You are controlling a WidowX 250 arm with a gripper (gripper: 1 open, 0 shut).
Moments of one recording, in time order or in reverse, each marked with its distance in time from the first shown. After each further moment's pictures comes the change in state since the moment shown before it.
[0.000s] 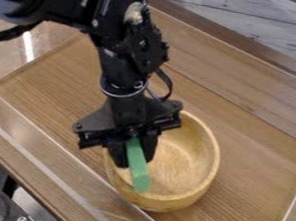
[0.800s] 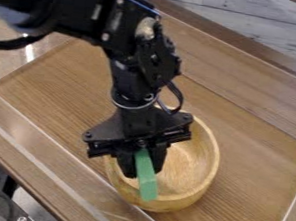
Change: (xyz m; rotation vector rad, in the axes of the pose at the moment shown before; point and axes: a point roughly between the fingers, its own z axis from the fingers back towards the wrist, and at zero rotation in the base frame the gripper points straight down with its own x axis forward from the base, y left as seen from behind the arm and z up) arm 0.003 -0.004 -0.011 -0.005 -0.009 -0.034
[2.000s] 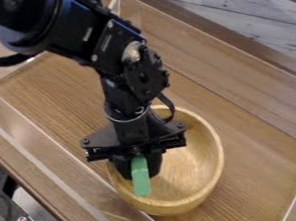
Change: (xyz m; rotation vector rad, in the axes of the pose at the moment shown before) arm 0.002 0.010 -0.018 -0.031 -0.043 -0.071
